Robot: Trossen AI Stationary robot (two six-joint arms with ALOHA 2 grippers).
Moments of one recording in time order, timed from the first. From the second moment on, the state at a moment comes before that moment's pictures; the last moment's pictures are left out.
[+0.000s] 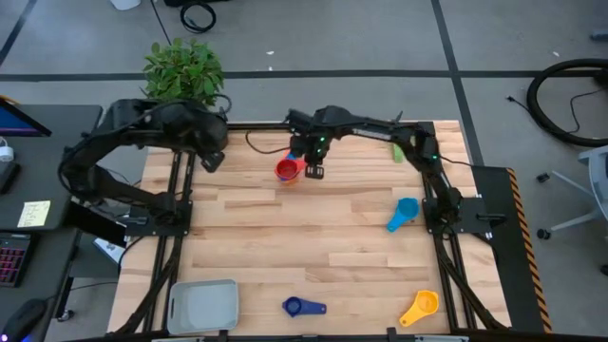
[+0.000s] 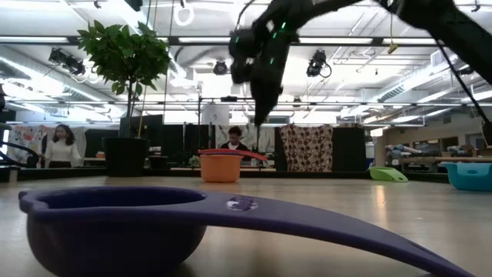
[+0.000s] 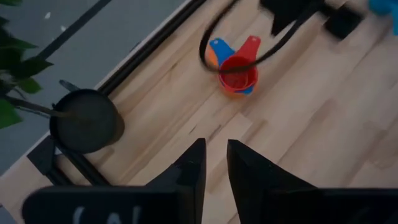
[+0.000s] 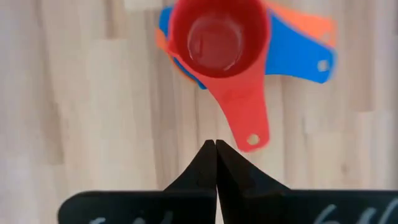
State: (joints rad) left arm 0.27 1.27 1.81 -1.55 -0.28 -0.41; right arm -0.36 2.14 2.03 -1.19 -0.14 -0.26
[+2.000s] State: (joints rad) left arm 0.60 1.63 1.19 -0.70 0.03 -0.19; right arm -0.30 1.57 1.17 -0.49 -0.16 0.21
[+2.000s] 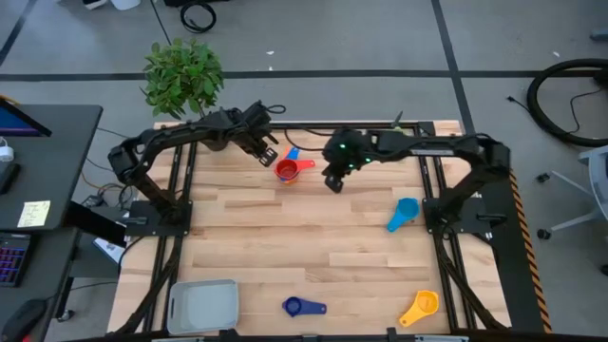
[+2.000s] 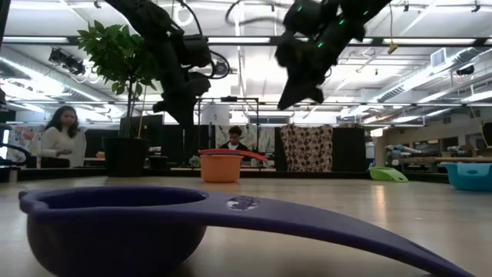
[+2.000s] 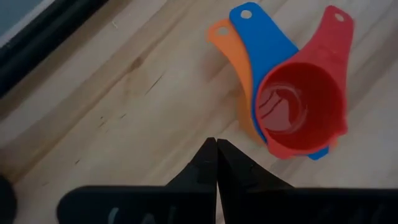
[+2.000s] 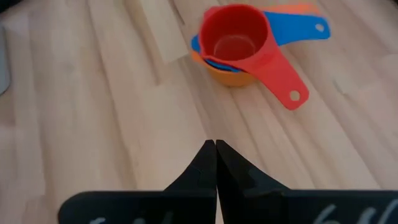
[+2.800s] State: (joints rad) left arm 0.59 1.81 1.19 -0.54 0.10 -0.11; right arm -0.44 1.90 1.27 -0.43 -0.34 0.20
